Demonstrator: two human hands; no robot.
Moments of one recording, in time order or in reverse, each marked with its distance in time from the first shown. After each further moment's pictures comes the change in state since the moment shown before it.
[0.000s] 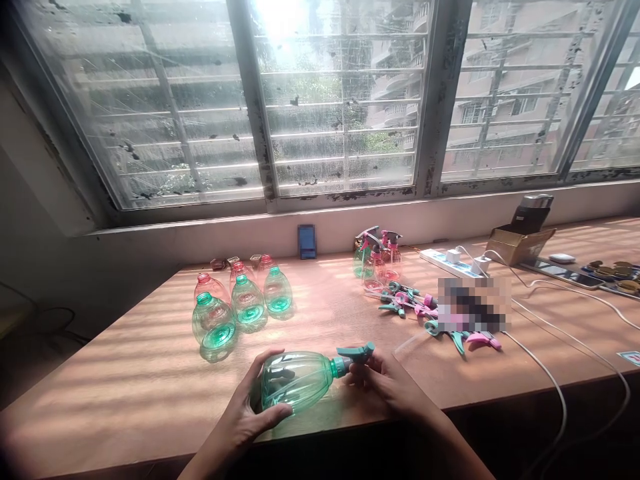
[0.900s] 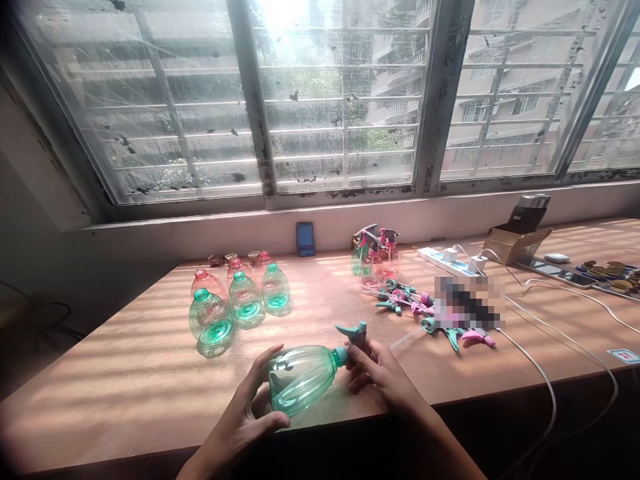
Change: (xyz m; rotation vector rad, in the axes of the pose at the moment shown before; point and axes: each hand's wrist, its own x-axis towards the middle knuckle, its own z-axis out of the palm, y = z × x) left_hand -0.002 -0.010 0.002 0.084 -0.103 0.129; right_hand 0.002 -0.007 0.010 0.197 0.118 0.062
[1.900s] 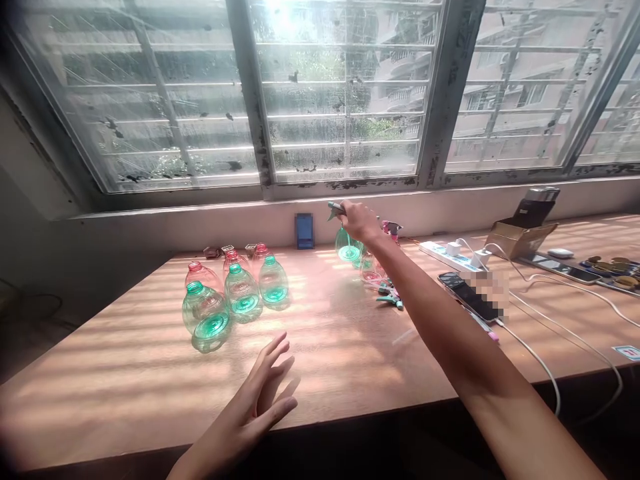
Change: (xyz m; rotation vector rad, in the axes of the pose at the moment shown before) left_hand 0.000 0.022 0.005 0.260 -0.028 -0.004; right_hand 0.203 -0.191 -0.025 -1.377 0.429 -0.453
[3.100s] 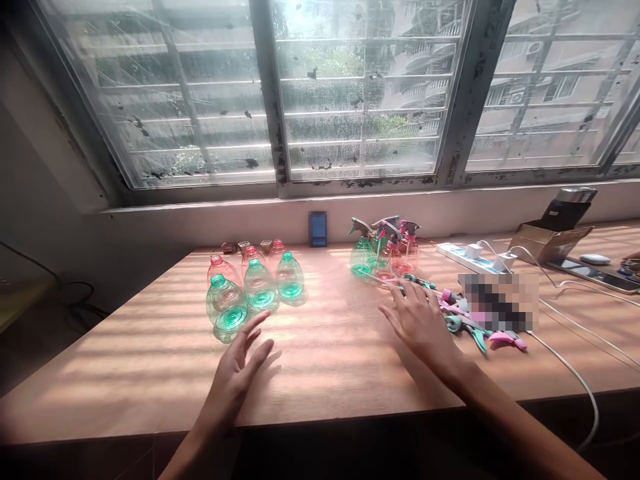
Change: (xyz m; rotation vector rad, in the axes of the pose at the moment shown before) left_hand 0.004 -0.002 -0.032 -0.098 0.464 -0.117; right_hand -0.212 0.032 0.034 -0.327 0.024 -0.158
